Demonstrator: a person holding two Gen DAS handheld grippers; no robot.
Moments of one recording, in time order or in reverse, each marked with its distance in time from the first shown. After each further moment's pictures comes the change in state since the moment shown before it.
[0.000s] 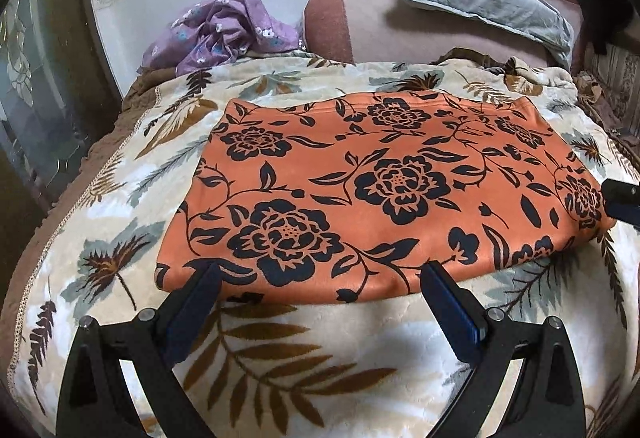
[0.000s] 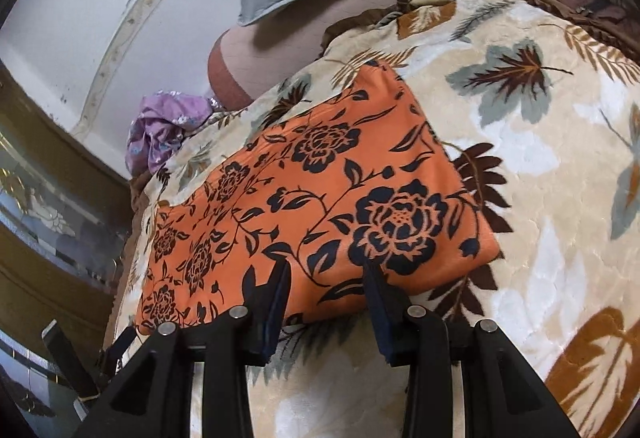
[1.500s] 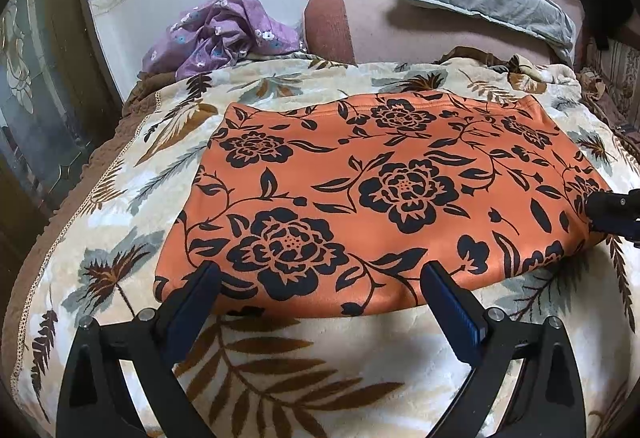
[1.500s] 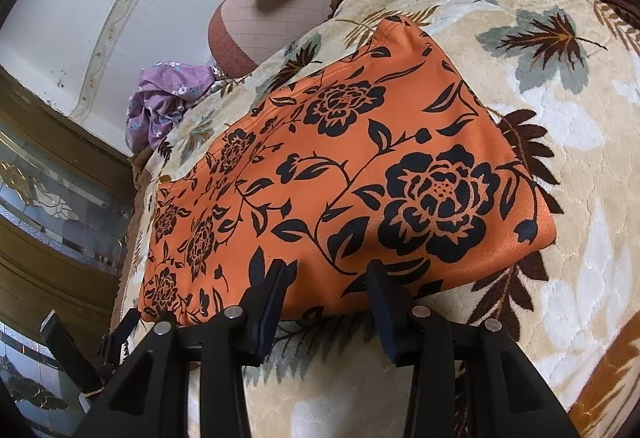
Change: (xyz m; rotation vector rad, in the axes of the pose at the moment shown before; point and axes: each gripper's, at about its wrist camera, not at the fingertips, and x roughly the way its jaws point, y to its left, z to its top) left arm 0.006 -0.002 0.004 0.021 -0.009 0.018; right arm 0.030 0.006 -0.001 0.008 0.109 0.027
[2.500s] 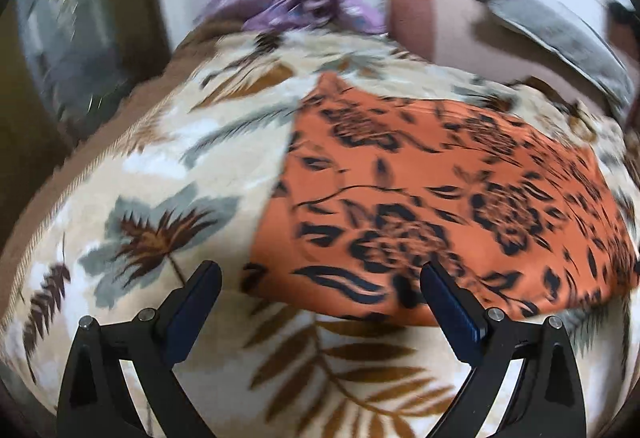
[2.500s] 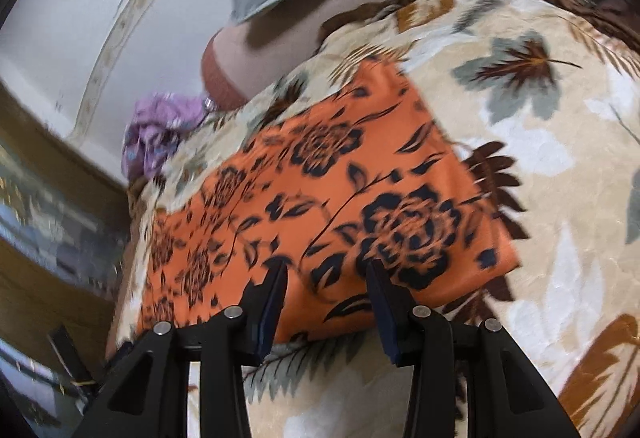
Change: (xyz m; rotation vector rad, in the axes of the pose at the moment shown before) left arm 0.020 0.083 -0.003 -0.254 0.103 0.063; right arm -0.026 -0.019 0.010 0.081 -0.137 -0.028
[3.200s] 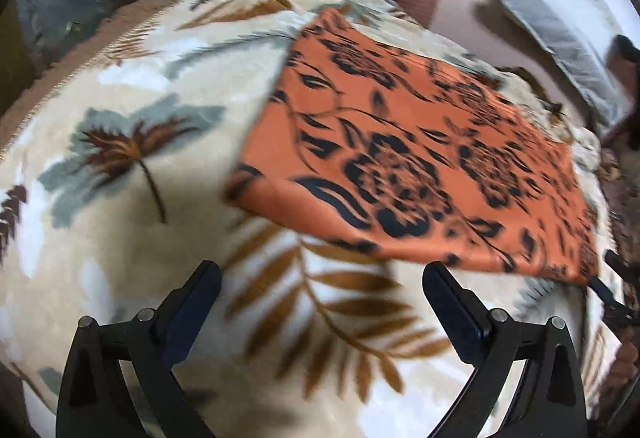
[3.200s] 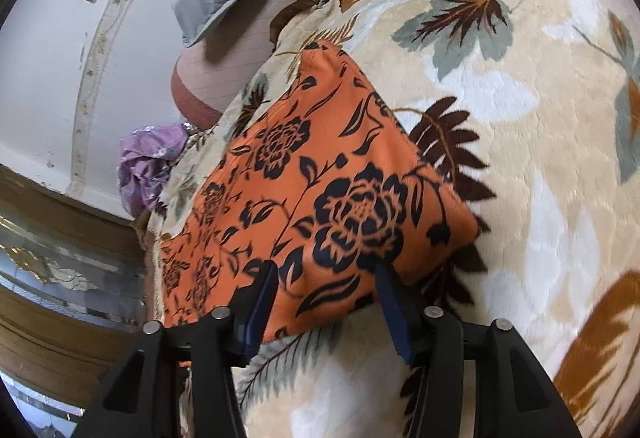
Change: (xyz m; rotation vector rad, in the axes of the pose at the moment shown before) left arm 0.006 0.014 -0.025 -0.093 0.169 -0.196; right arm 0.000 -0.033 -0.008 0.173 0.083 0.056
